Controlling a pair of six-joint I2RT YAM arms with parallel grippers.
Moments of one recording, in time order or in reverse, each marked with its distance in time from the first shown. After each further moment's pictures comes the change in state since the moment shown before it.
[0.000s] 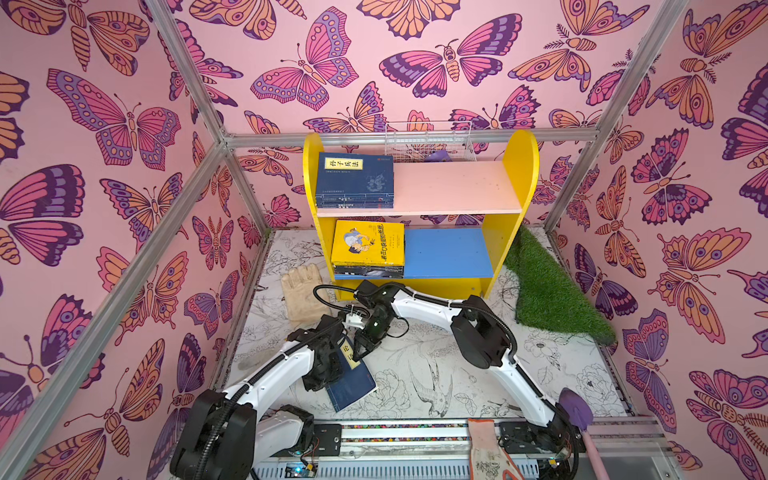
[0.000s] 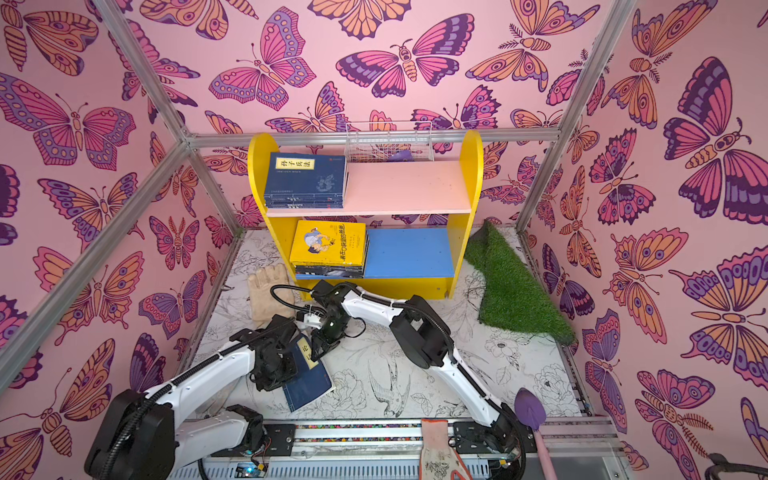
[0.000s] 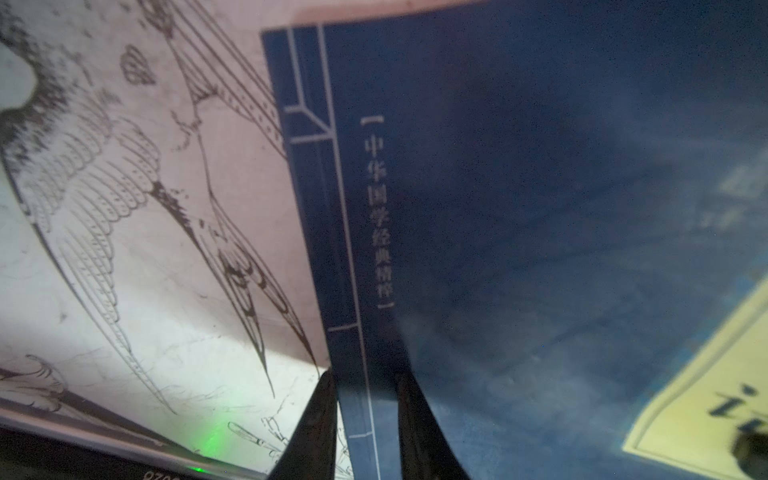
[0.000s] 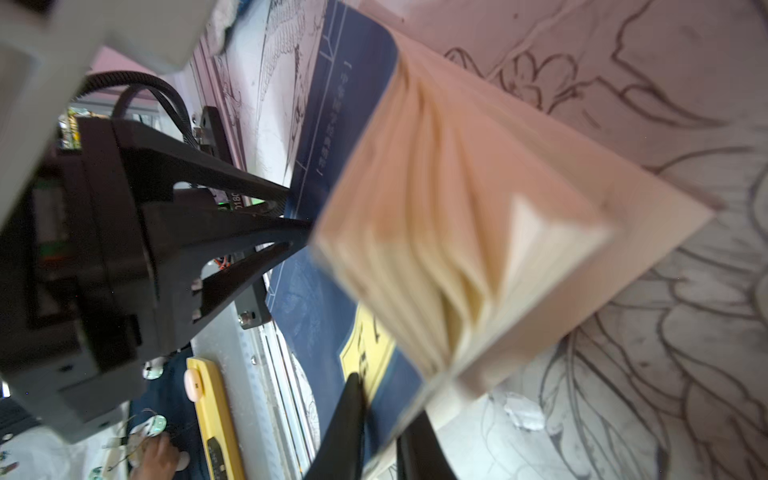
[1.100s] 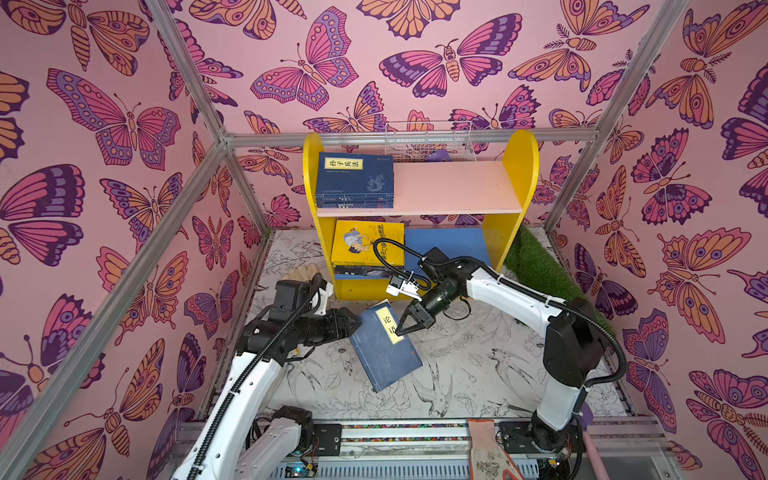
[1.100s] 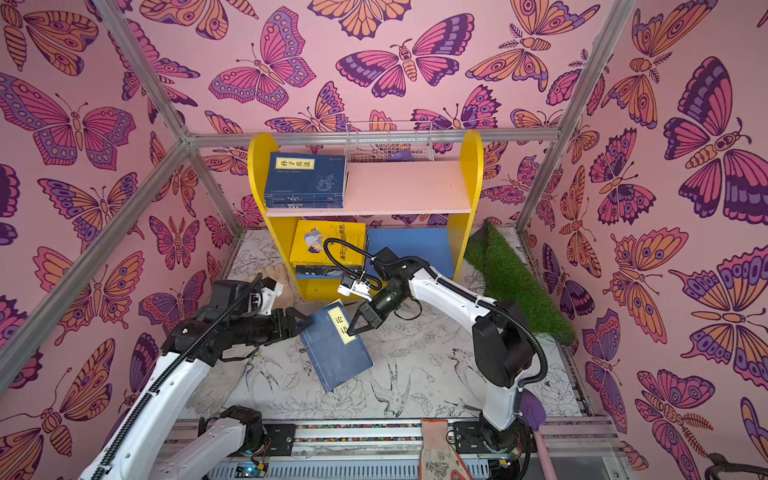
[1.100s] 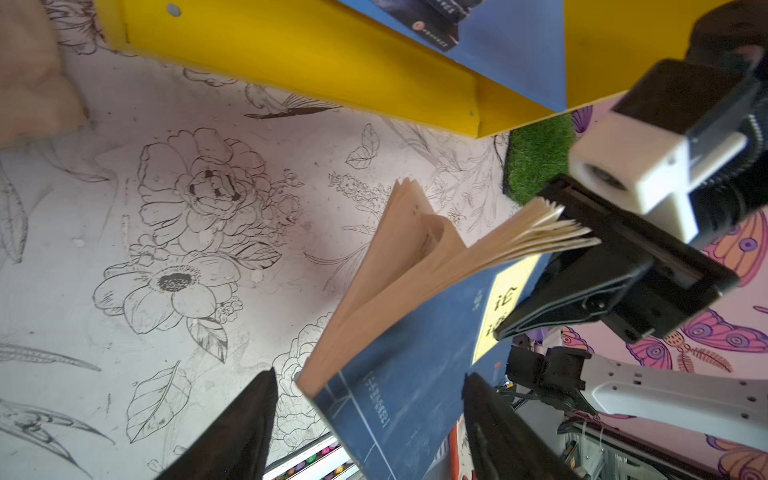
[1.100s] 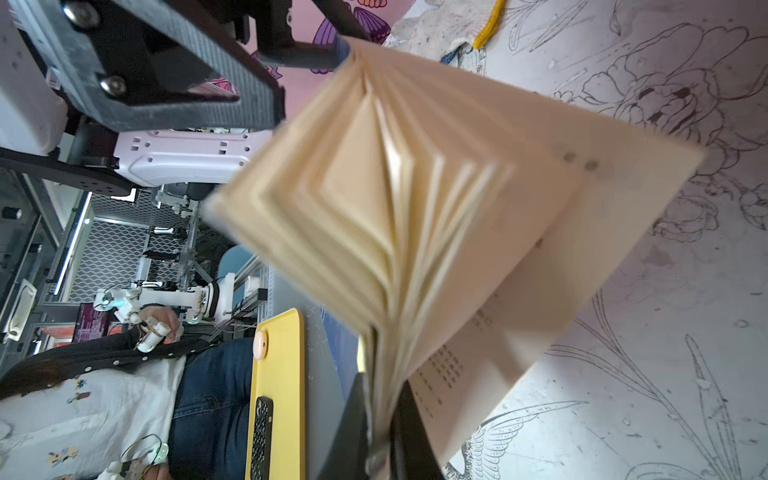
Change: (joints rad) left arm 0.153 -0.258 0.433 -0.046 0.523 0.347; right arm -0.257 -0.615 -0.479 -0.055 -0.252 -0.229
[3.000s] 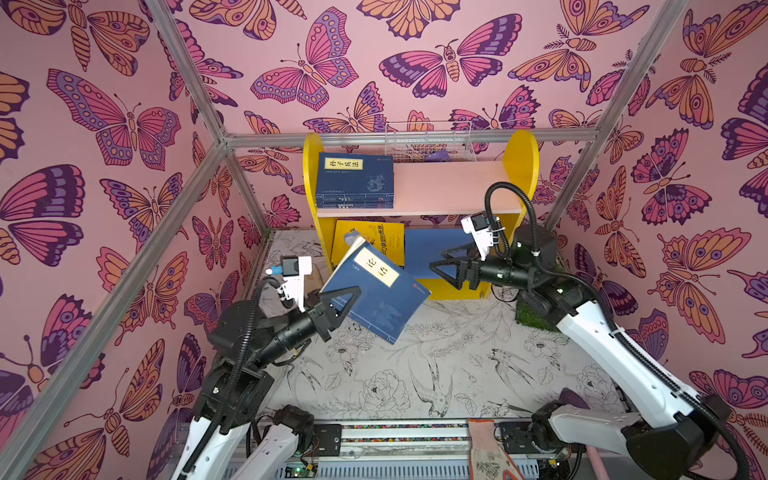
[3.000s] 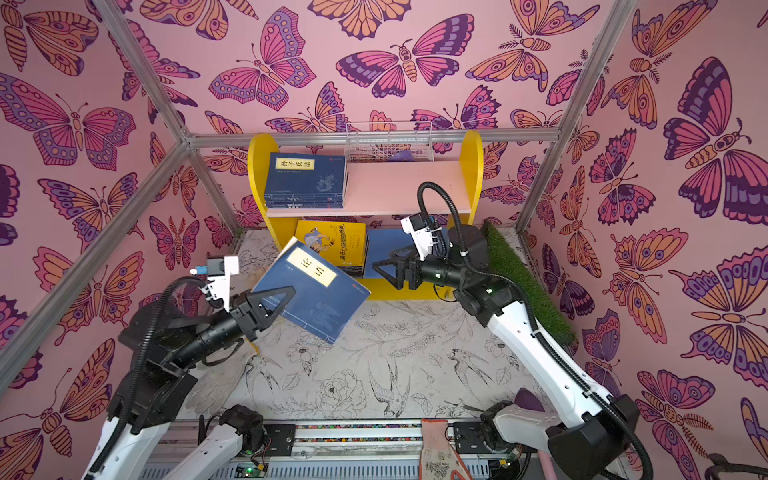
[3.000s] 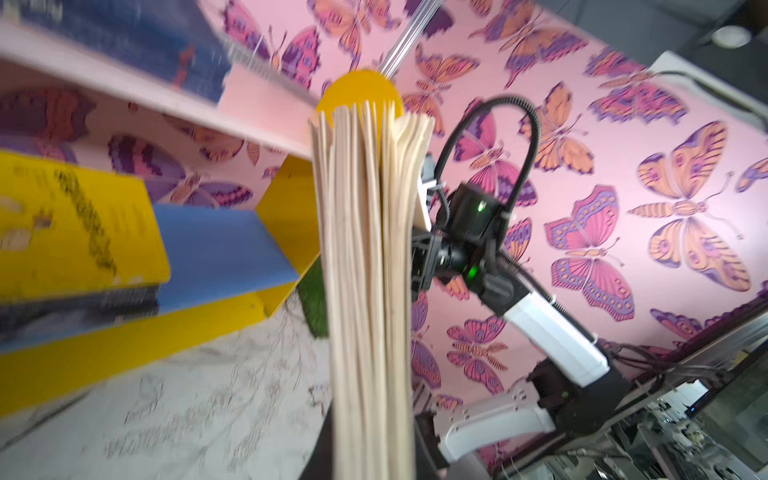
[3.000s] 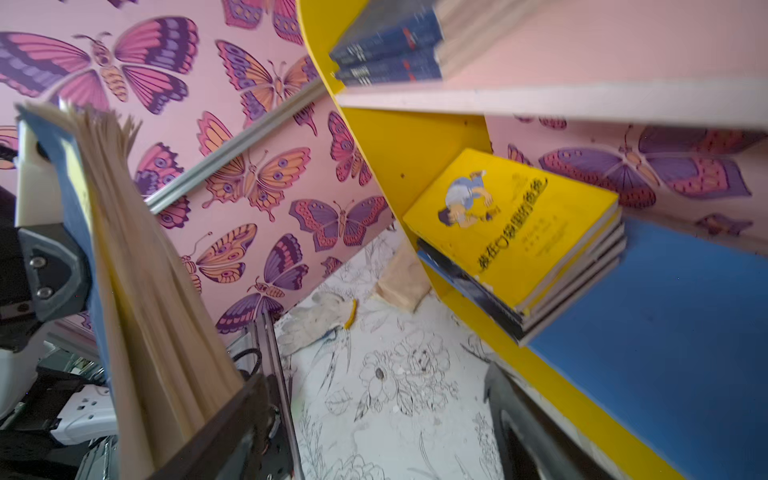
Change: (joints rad) left arm -0.159 -0.259 0.099 0.695 0.031 -0.251; right arm -0.187 -0.635 -0.249 0.716 0.416 0.517
